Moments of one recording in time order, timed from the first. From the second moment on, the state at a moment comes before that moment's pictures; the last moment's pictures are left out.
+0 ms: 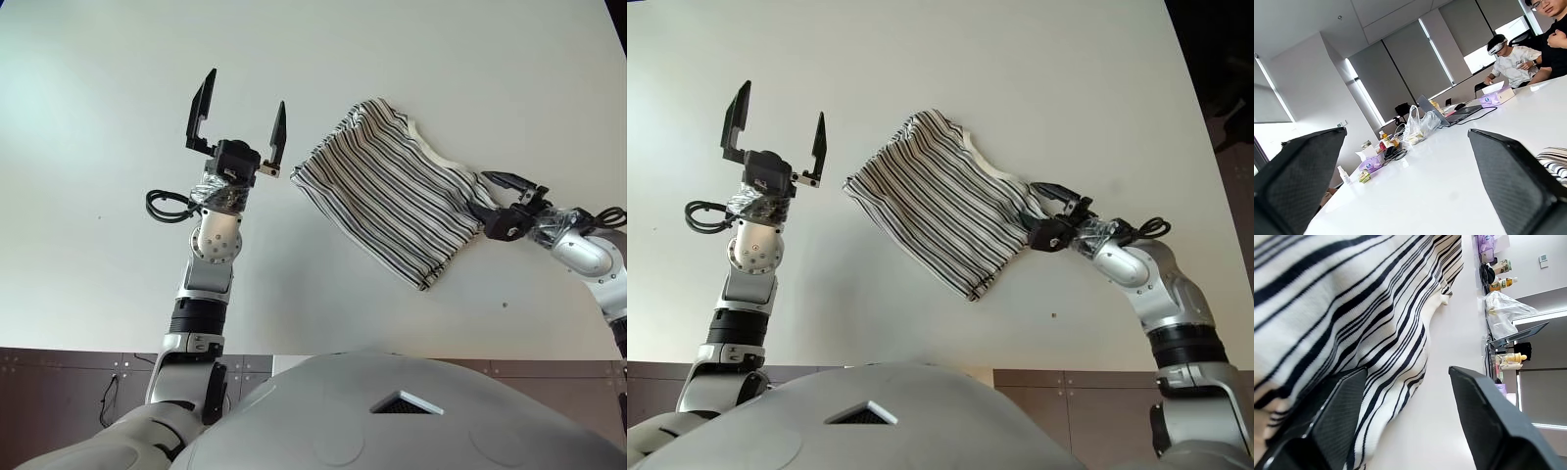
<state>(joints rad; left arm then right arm) -0.04 0.27 -0.04 0.21 0.25 -0.64 0.01 -0.01 -0.83 0.21 0.31 -0.51 -0.59 0.33</state>
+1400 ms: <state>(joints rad) -0.14 0.26 0.01 0.27 0.15 -0.66 -0.01 -0.72 -0.20 0.58 0.98 -0.55 -0.45 0.28</state>
